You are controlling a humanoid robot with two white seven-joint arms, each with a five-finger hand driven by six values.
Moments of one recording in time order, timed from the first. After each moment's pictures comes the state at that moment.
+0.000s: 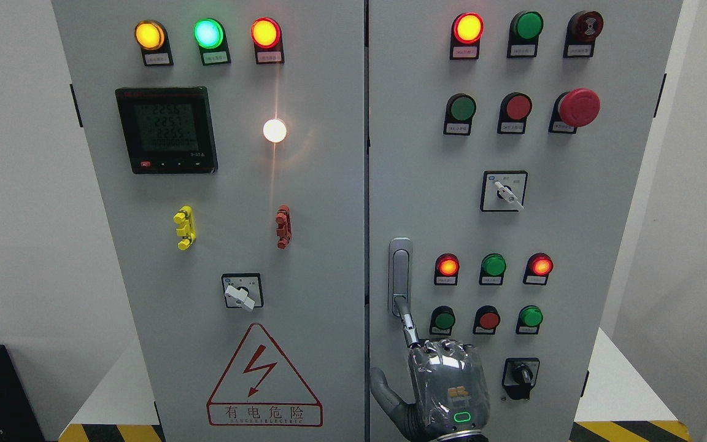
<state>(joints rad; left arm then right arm) 0.00 -0.11 -0.13 0.00 0.16 -0.11 0.00 -0.29 0.14 0.31 -1.70 1.55 0.18 -0.13</state>
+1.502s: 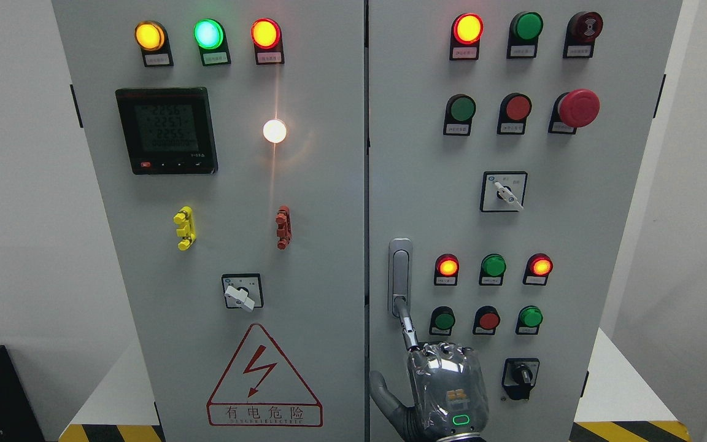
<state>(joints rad) 0.00 -0.11 -0.13 0.00 0.16 -0.11 0.00 -0.28 0.14 0.32 -1.68 1.55 0.18 -0.12</state>
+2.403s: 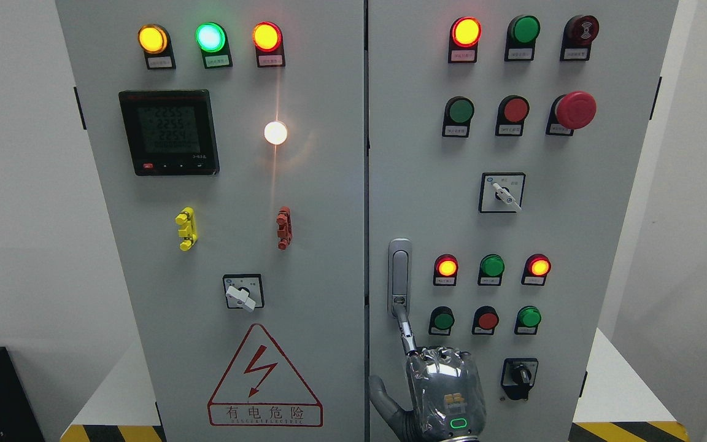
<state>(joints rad) 0.00 -0.11 -0.13 0.00 0.16 -0.11 0.00 -0.28 0.14 0.32 -1.65 1.55 0.18 -0.13</state>
